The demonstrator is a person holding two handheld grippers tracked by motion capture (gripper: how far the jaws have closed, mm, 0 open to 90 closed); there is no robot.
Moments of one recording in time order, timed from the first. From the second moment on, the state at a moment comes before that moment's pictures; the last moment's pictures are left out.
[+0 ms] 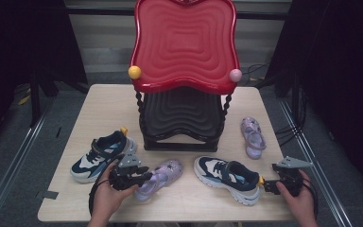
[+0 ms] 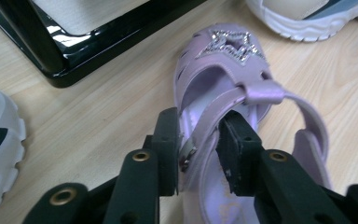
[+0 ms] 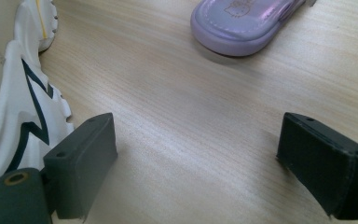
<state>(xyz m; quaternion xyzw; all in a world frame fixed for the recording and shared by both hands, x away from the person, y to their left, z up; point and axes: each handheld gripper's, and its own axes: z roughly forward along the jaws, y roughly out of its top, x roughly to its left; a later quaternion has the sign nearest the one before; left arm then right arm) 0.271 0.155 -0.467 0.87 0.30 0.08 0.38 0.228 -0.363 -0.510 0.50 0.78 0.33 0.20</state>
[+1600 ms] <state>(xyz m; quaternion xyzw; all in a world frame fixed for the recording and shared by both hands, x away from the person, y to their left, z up) 0.259 0.153 -0.427 0.86 0.26 0.12 0.42 0.228 -0.363 -0.510 0.50 0.78 0.33 0.20</state>
